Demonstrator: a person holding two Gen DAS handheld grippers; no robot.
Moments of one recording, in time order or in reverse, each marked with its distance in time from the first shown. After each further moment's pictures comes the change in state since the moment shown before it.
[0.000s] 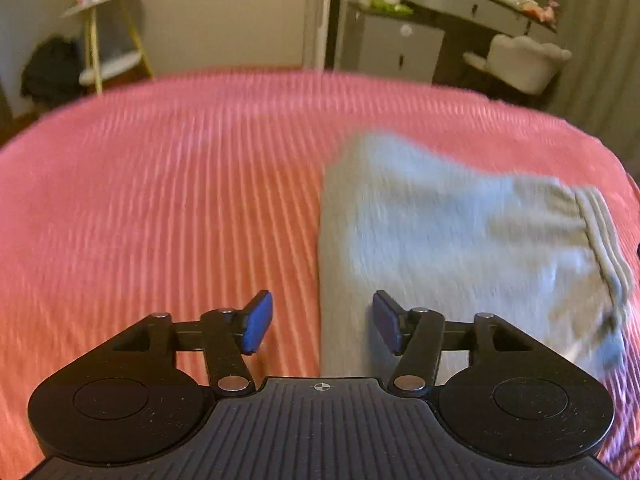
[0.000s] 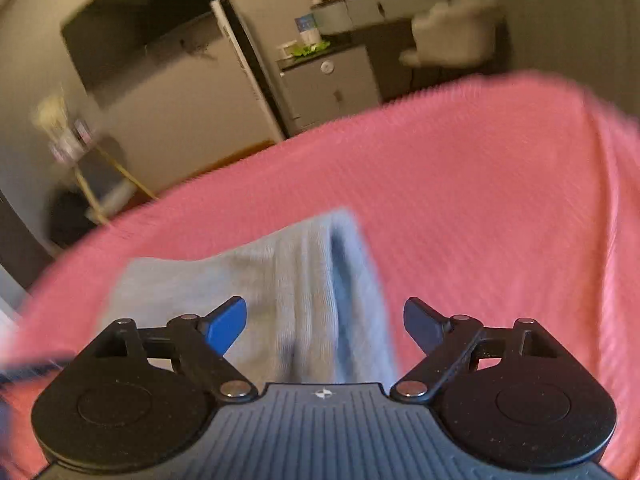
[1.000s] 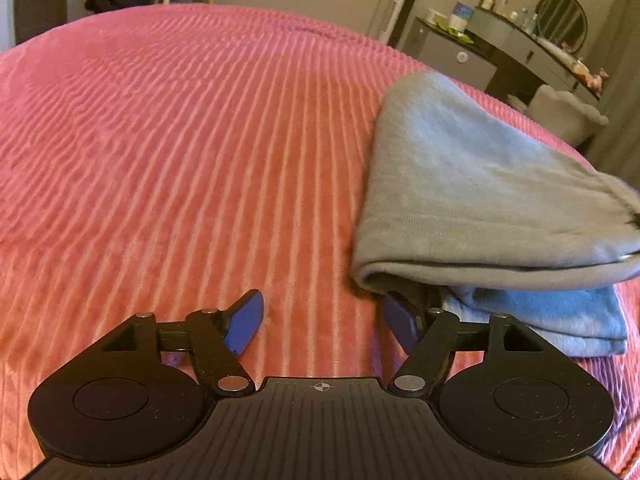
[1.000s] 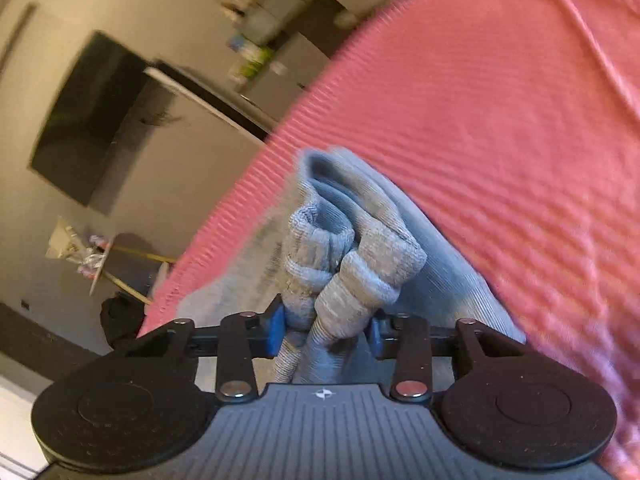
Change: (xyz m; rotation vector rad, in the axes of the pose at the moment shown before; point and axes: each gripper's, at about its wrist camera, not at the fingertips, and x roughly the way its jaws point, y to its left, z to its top) left arm 0.000 0.044 -0.100 -0.278 -0.055 0.004; right arm 0.027 -0.013 -0.047 0.388 -0.060 0.113
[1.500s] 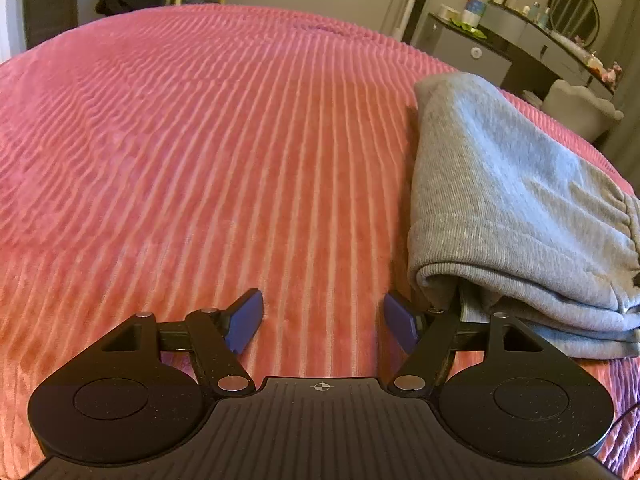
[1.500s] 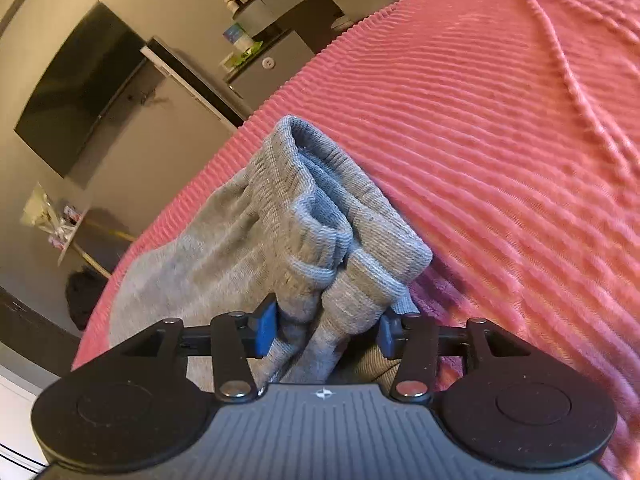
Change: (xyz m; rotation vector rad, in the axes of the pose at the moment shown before) left arm 0.000 0.000 -0.001 0.017 0.010 0.052; right arm -0.001 -0.045 -0.003 -0.096 0.035 -0.111
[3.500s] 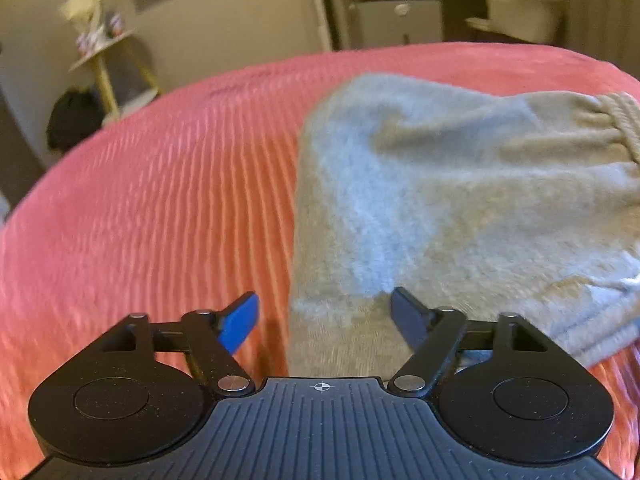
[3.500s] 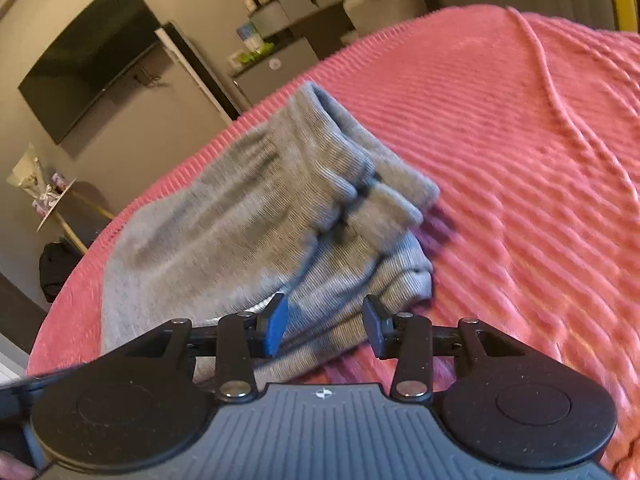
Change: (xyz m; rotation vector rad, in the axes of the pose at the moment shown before) left arm 0.030 -0.118 0.028 0.416 -0.032 0.148; right arm -0.019 0.015 -0.049 -0.133 -0.046 -0.055
